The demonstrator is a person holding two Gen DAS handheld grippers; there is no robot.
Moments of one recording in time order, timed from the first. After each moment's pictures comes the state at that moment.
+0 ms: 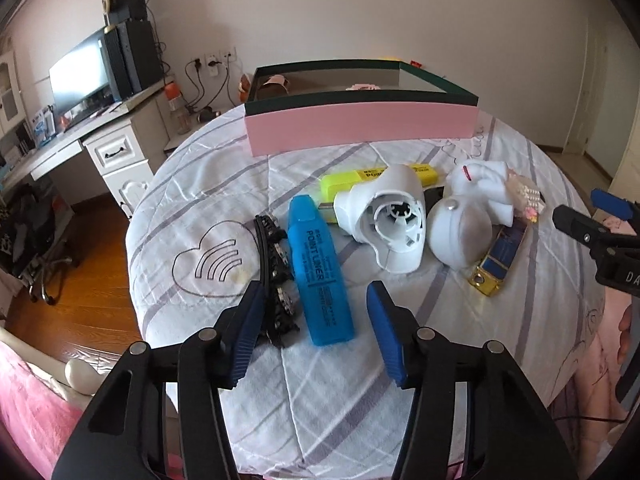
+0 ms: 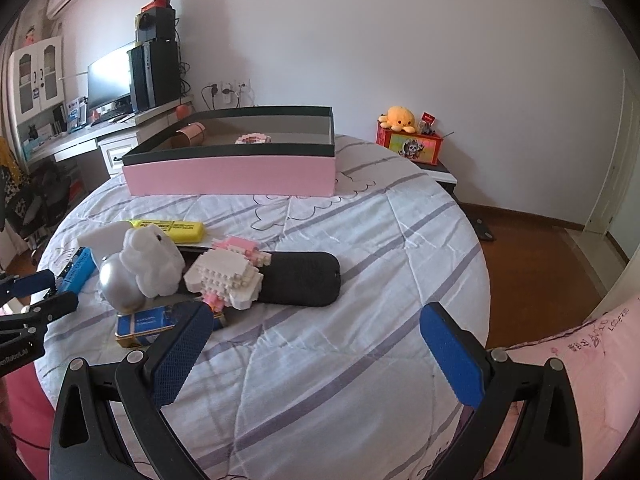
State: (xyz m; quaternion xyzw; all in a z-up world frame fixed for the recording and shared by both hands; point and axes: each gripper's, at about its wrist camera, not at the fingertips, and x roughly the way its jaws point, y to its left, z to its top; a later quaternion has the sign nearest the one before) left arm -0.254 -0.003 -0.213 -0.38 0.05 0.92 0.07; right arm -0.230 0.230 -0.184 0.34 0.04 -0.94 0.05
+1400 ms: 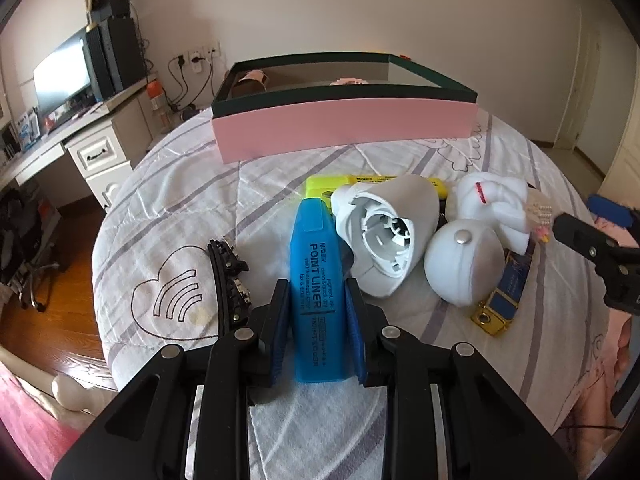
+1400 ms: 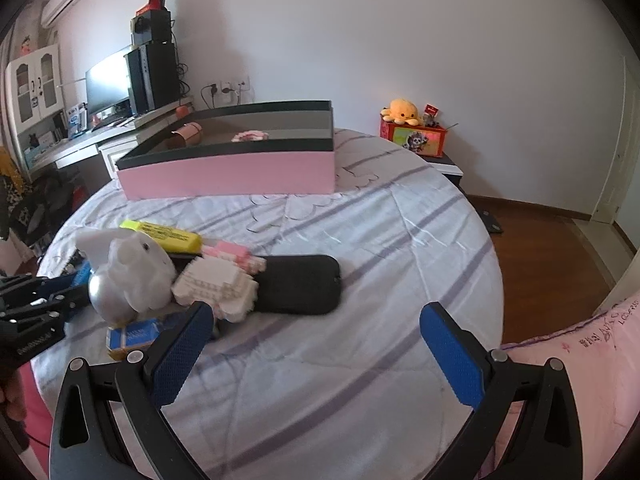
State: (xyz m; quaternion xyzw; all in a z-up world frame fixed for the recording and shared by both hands) left arm -0.280 0.013 -0.220 -0.39 0.06 0.91 0.09; right arm -0.241 0.227 -0.185 0.34 0.02 -0.94 0.06
